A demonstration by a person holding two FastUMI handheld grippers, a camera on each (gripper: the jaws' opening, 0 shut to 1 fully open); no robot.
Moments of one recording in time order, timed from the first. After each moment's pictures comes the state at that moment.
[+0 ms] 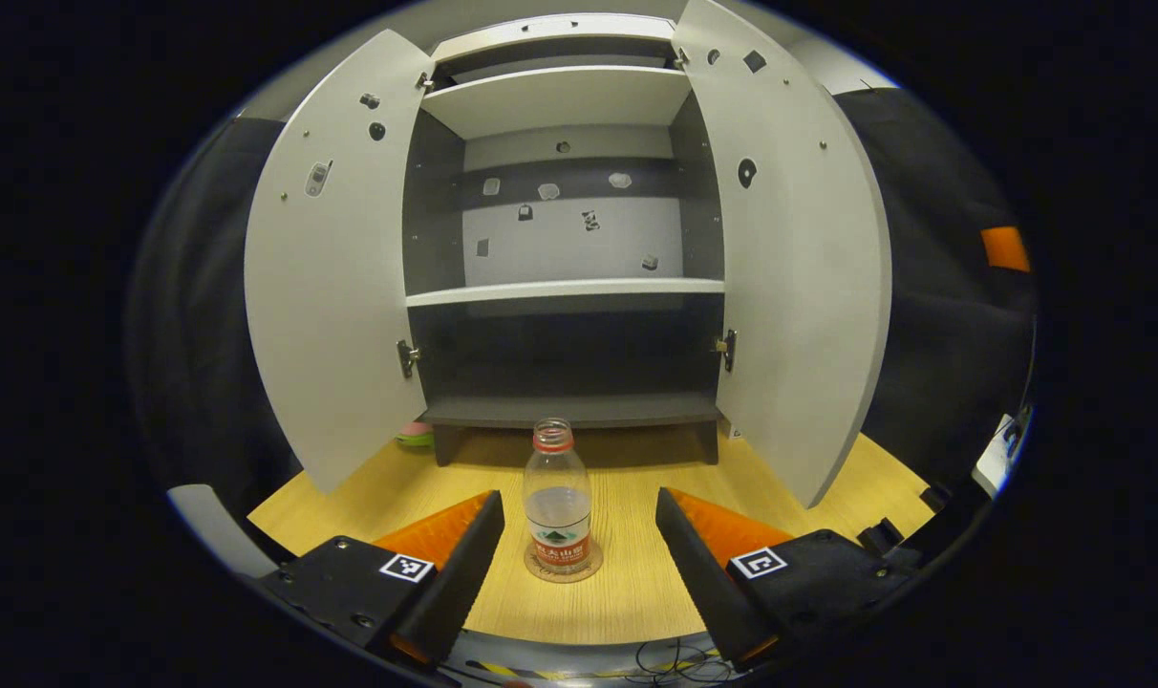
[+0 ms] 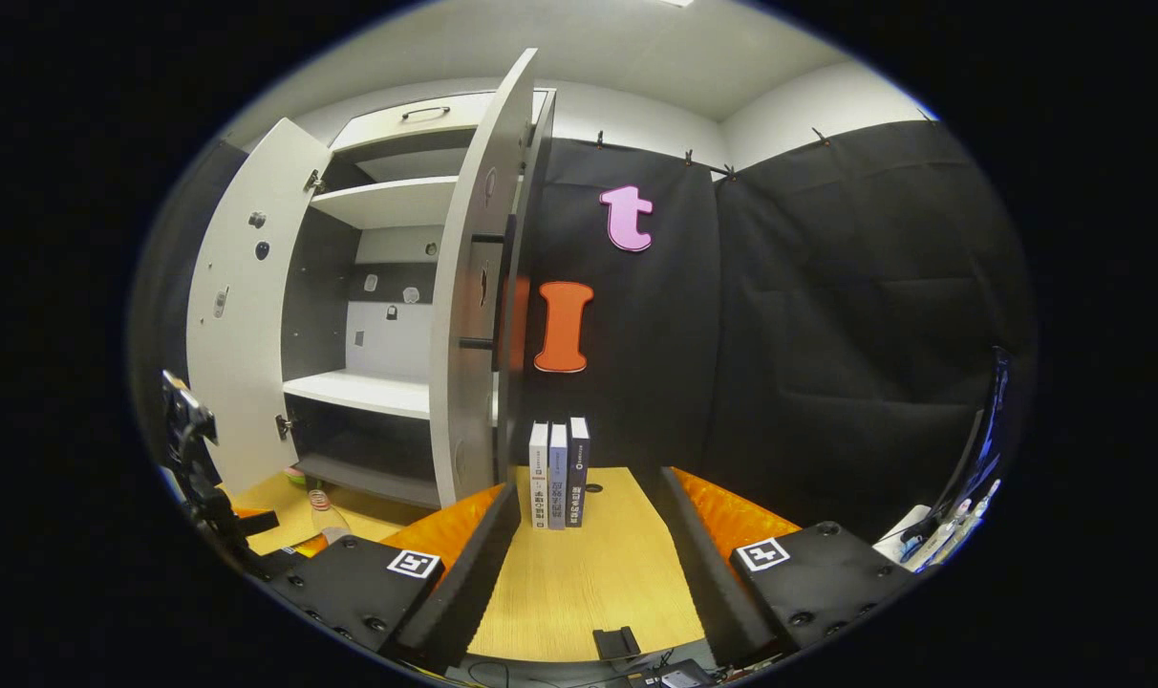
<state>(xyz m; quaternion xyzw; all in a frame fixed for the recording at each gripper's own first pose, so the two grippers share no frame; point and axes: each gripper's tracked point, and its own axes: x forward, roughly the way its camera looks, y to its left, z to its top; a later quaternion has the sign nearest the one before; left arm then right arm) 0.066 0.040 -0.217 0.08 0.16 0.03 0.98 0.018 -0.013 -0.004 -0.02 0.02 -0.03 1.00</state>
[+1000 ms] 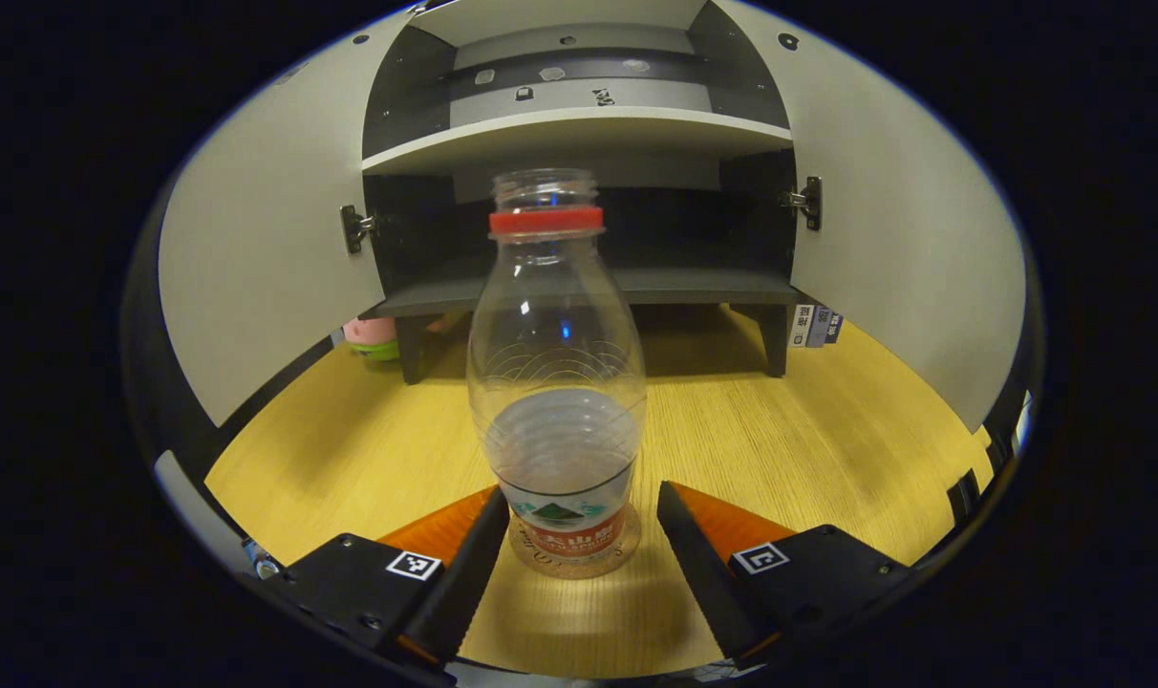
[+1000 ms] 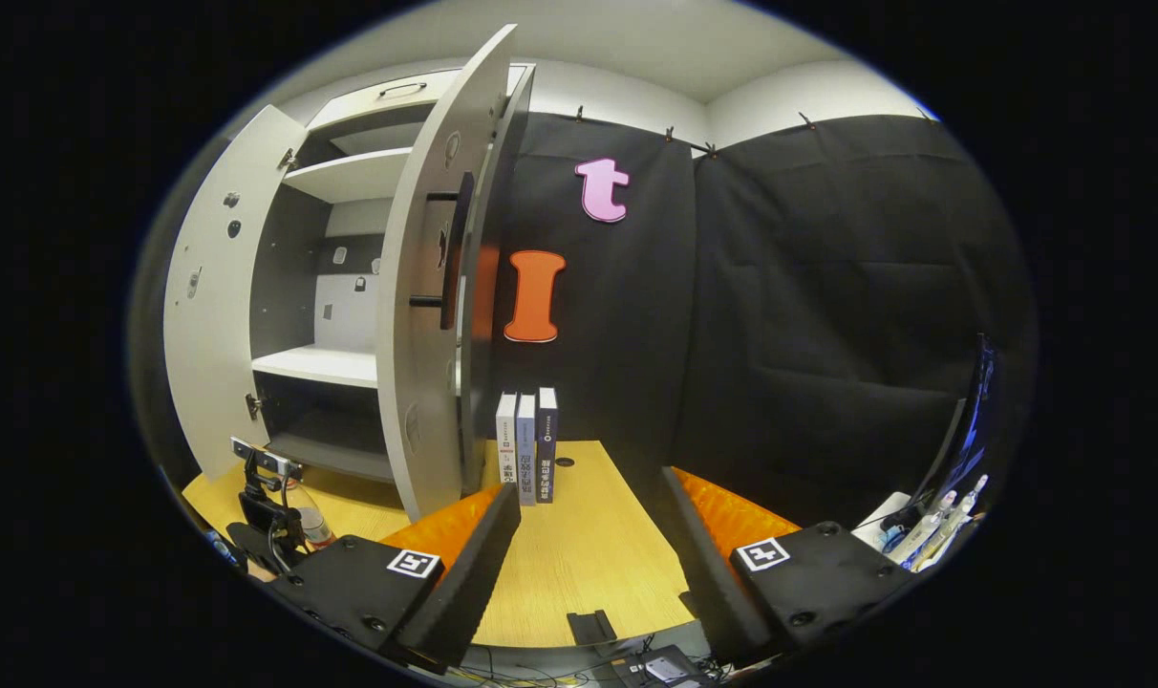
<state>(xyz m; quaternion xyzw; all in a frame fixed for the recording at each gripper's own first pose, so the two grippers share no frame) 0.138 0.075 -0.359 0.06 0.27 0.05 0.96 0.020 -0.043 -0.028 -0.02 0.06 -0.07 1.00</state>
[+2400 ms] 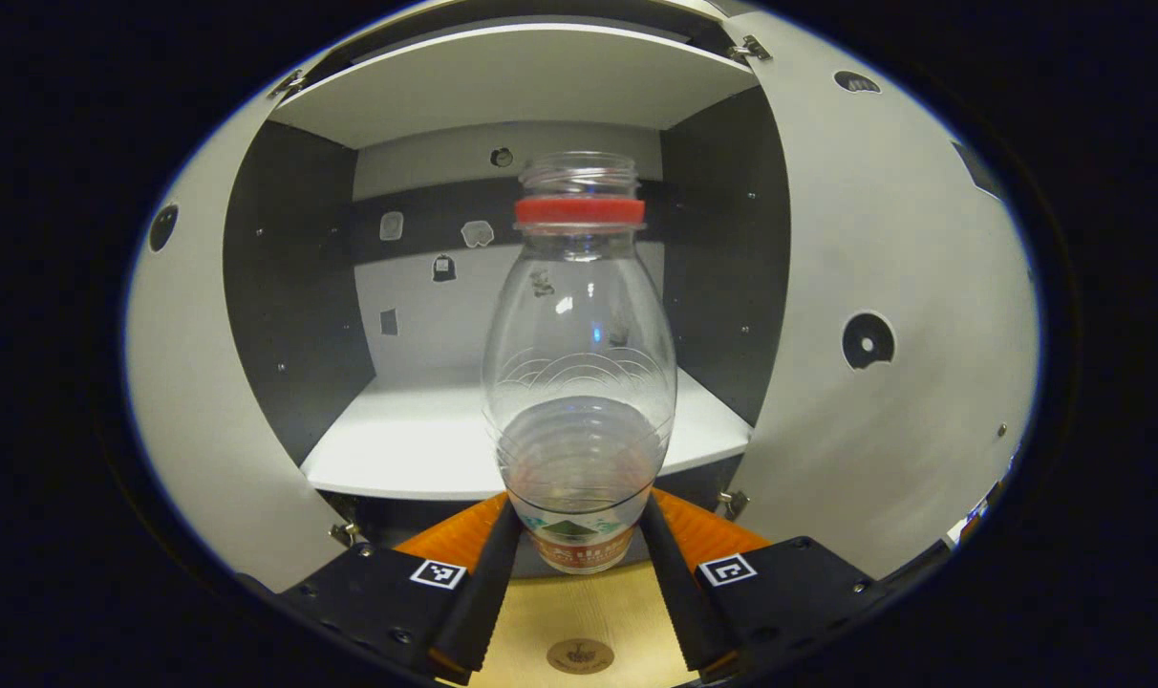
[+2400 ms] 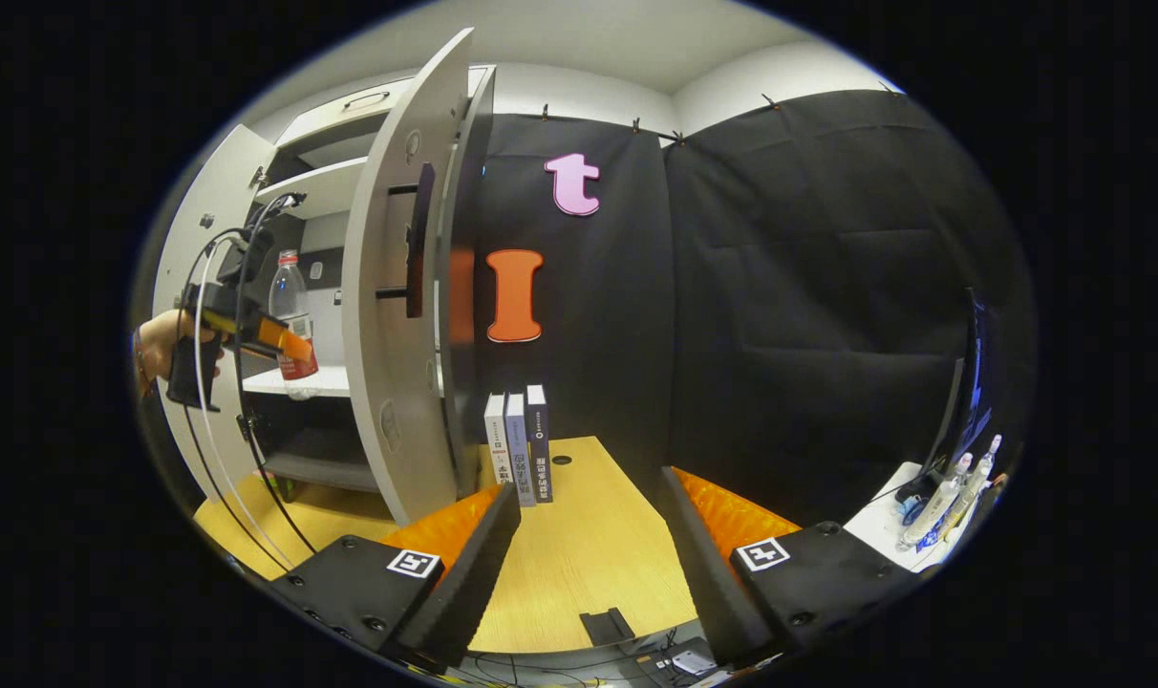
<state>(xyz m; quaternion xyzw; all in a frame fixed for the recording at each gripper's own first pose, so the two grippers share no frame) 0.305 0.027 -0.028 0.08 0.18 -0.08 0.98 0.028 -0.061 -0.053 0.03 0.06 -0.09 0.99</state>
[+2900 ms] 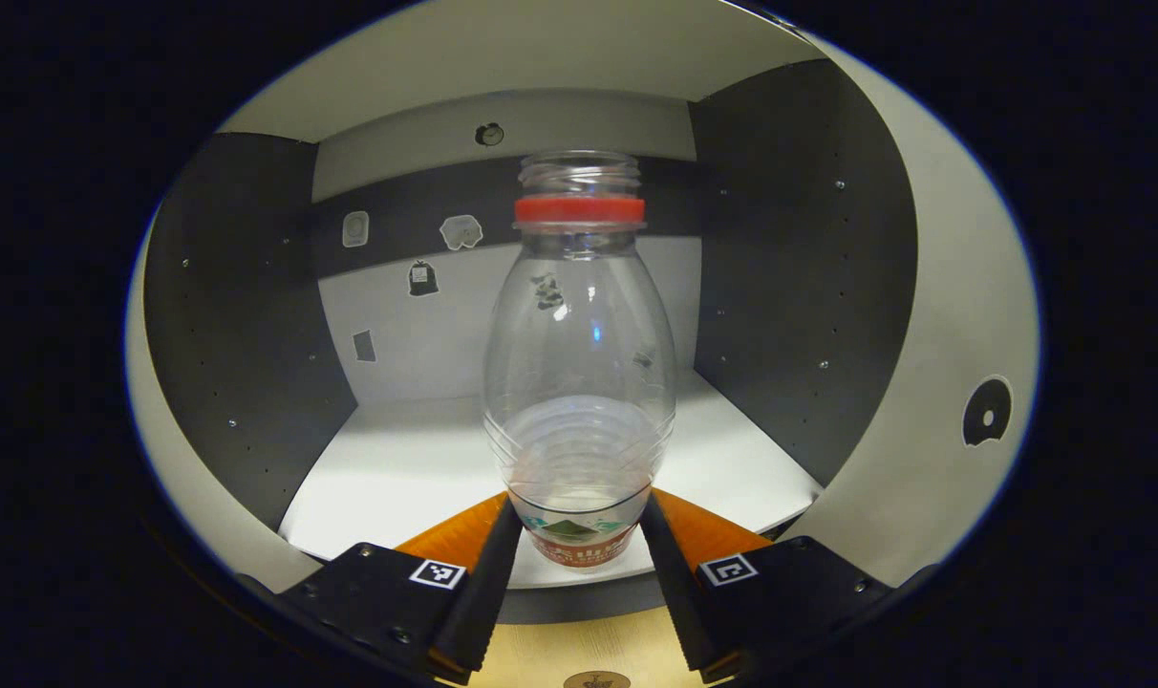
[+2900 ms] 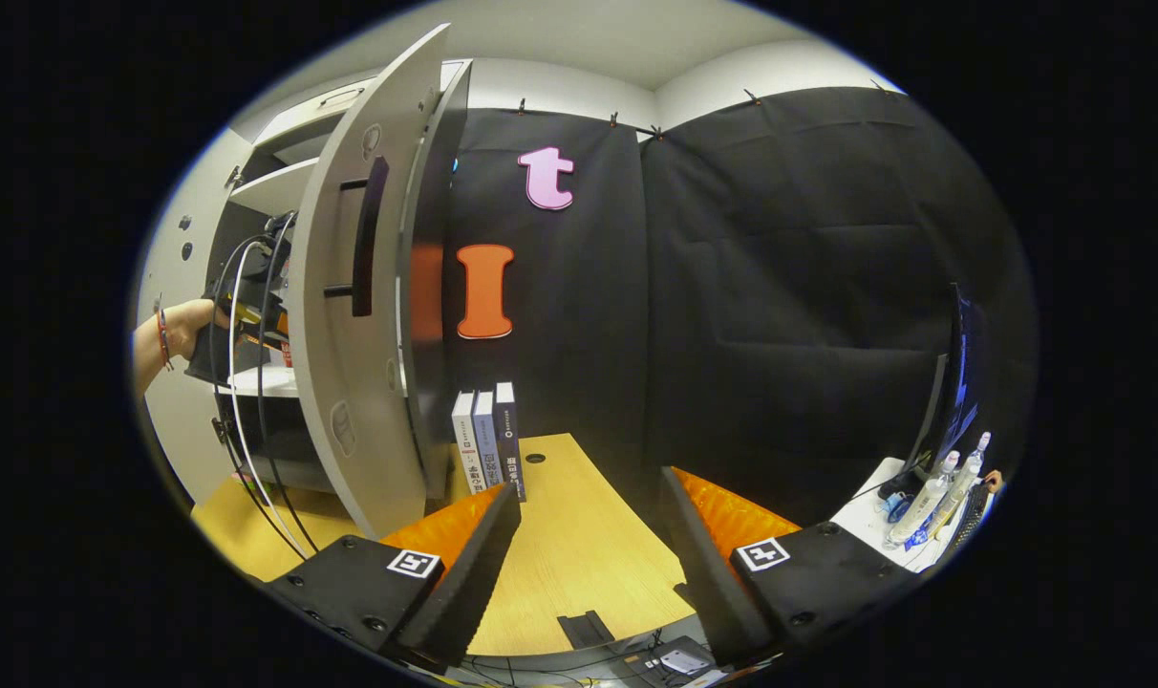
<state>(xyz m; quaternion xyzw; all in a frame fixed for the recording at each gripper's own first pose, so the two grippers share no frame) 0.397 0.021 -0.045 0.09 0.21 -0.07 0.97 0.040 -0.090 -0.060 0.03 0.07 -0.13 0.99</state>
